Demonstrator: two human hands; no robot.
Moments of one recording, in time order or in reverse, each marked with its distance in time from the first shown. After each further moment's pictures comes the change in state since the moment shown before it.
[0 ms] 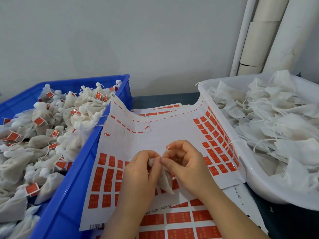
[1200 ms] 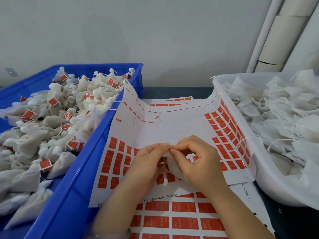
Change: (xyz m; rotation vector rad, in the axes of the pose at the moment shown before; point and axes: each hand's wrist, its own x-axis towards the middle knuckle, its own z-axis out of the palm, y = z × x) left_hand 0.011 0.000 -0.005 -0.831 -0.260 -0.579; right_hand -0.002 0.002 0.000 -0.449 0.095 -0.440
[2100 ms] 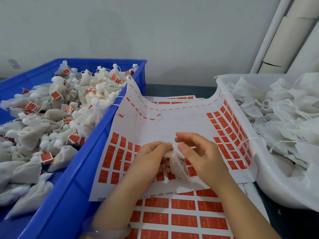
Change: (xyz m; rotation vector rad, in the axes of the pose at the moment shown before) left_hand -0.001 -0.001 0.000 0.127 0.022 -0.062; right_hand 0.006 0.003 -0.012 0.269 -0.193 0.345
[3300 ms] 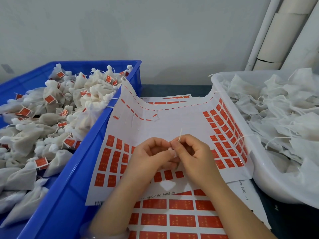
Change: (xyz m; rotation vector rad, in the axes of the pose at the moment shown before) left_hand 0.000 -0.001 -0.002 -0.081 -0.042 0.116; right_hand -0.003 0.000 0.014 -0.004 0.105 0.018
